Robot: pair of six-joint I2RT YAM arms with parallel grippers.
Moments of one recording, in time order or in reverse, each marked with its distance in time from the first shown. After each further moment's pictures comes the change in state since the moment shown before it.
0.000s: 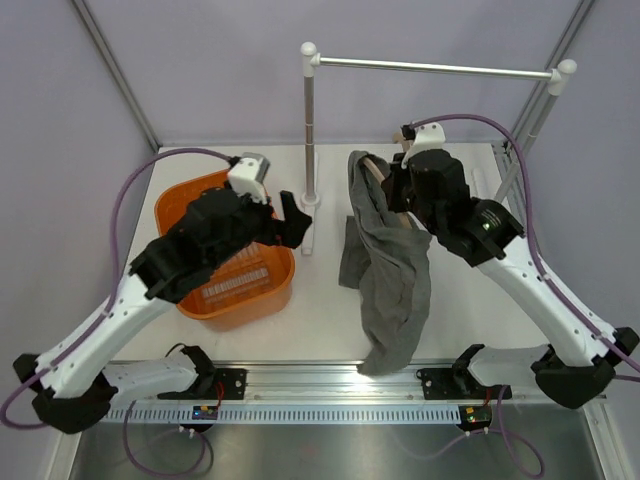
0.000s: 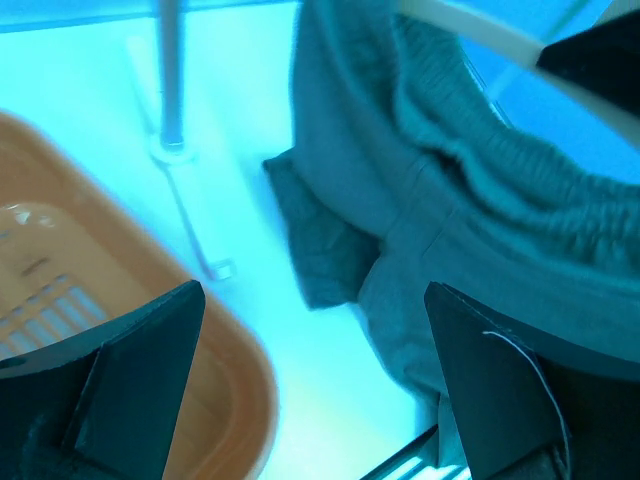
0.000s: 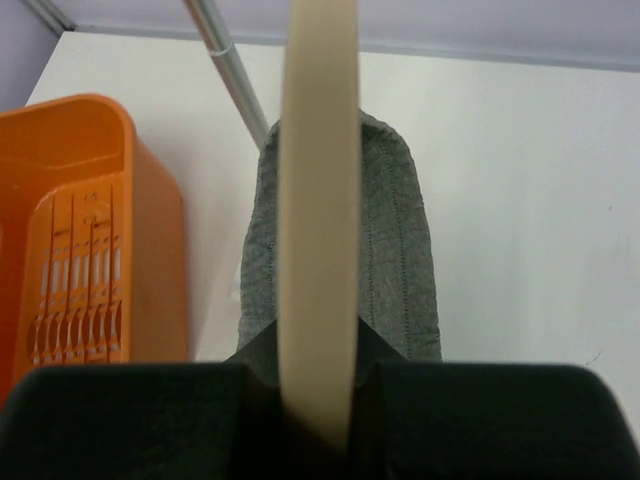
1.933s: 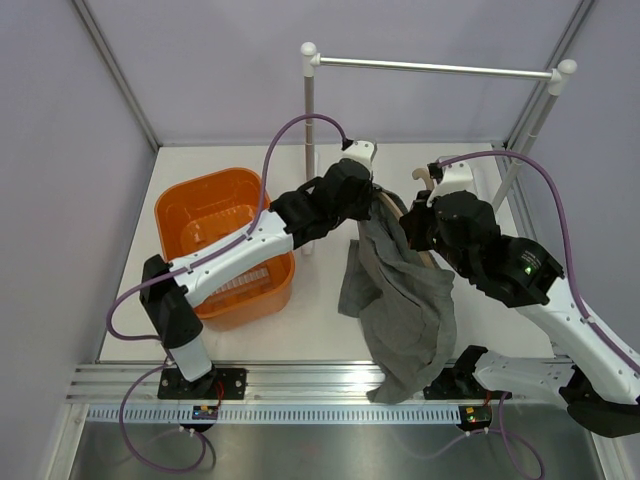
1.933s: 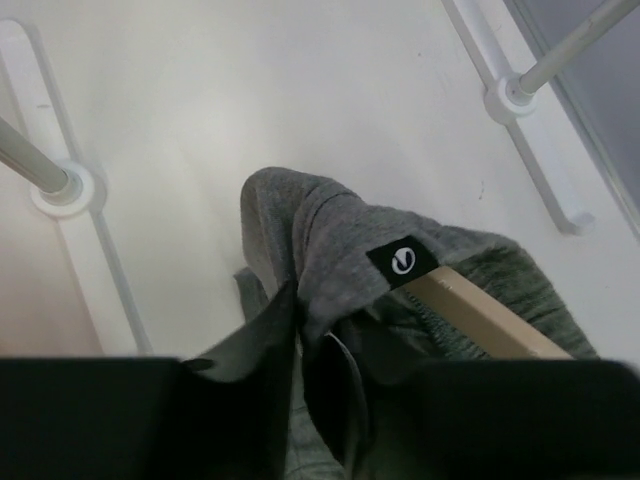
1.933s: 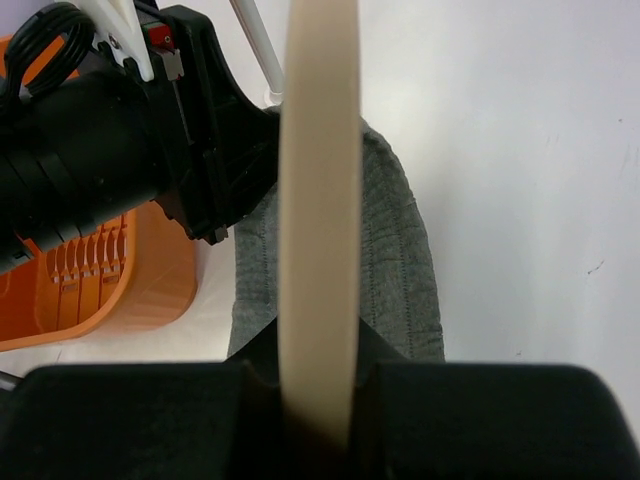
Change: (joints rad) left arm -0.155 0.732 0.396 0.132 -0.157 -0.038; right arm 0.130 -0.260 -0.162 -0.168 0.069 0.120
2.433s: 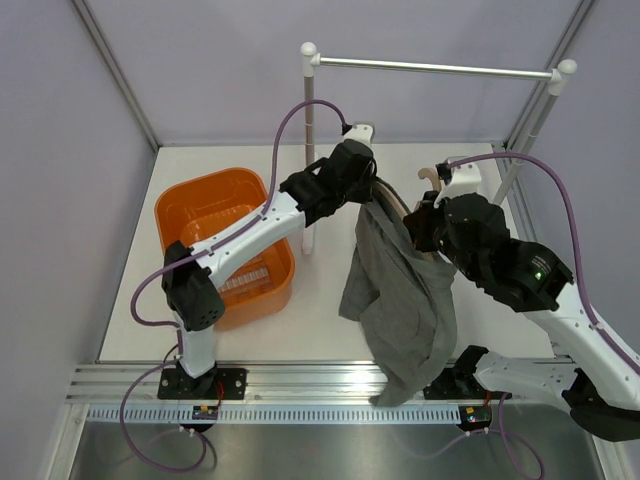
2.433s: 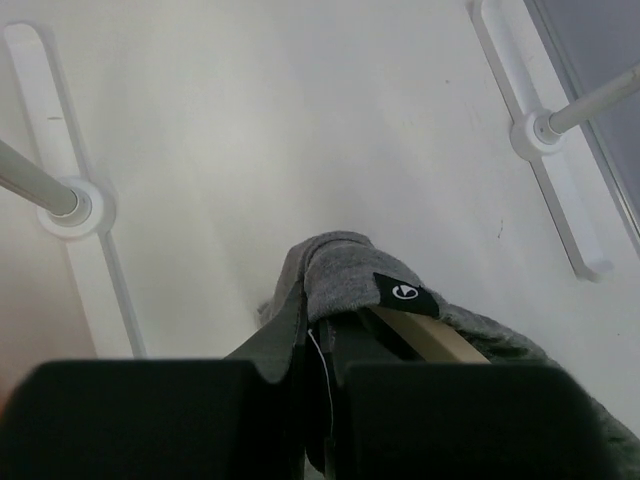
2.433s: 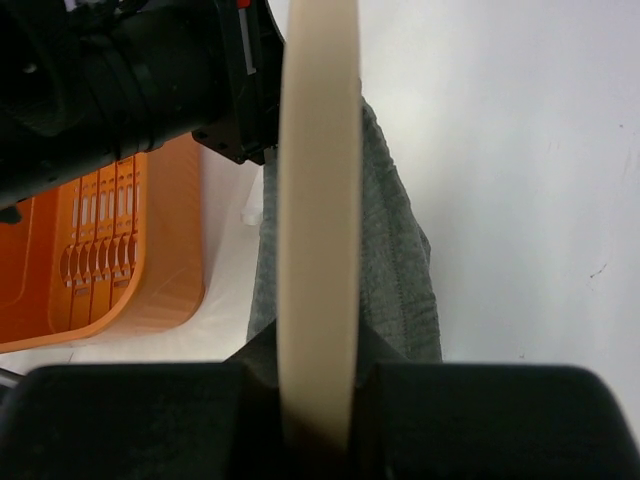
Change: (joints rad) left arm 0.076 0.151 0.193 -0.068 0.029 -0.018; right arm 0.001 -0.029 0.001 0.001 -0.006 0.004
